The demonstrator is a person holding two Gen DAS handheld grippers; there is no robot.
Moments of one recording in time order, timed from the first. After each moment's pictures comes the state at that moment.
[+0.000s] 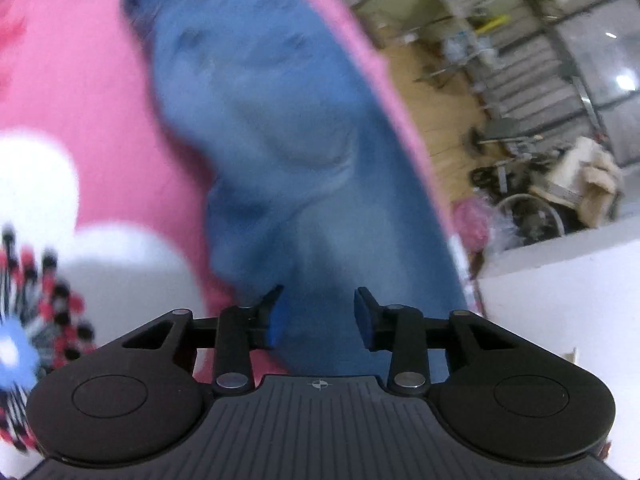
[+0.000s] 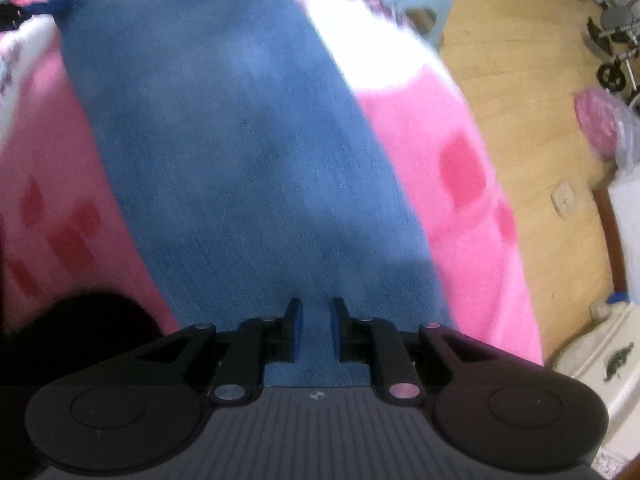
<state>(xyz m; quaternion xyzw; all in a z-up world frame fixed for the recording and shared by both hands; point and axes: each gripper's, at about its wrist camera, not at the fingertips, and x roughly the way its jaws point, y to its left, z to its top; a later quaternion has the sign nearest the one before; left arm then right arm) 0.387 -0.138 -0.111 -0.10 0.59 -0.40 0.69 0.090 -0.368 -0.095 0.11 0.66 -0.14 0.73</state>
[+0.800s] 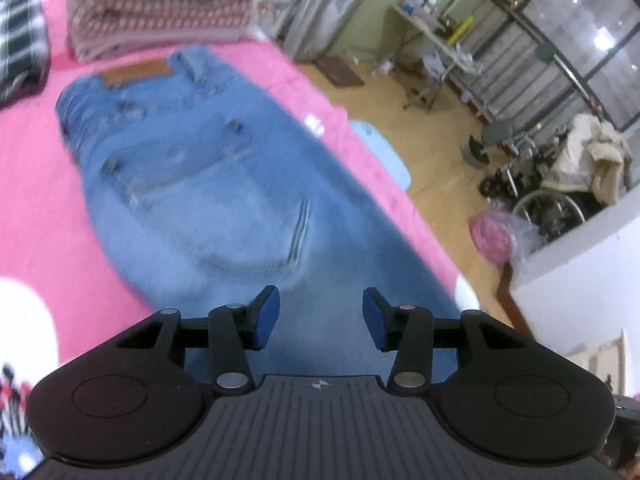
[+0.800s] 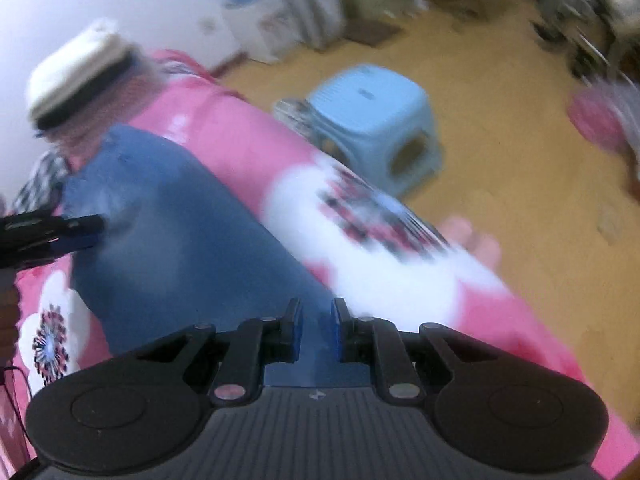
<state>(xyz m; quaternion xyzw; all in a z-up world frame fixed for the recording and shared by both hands) 0.404 -0.189 -0.089 -0.03 0.50 -0.41 0.76 0.197 -0.415 -0.074 0.26 0.44 -0.19 0.84</state>
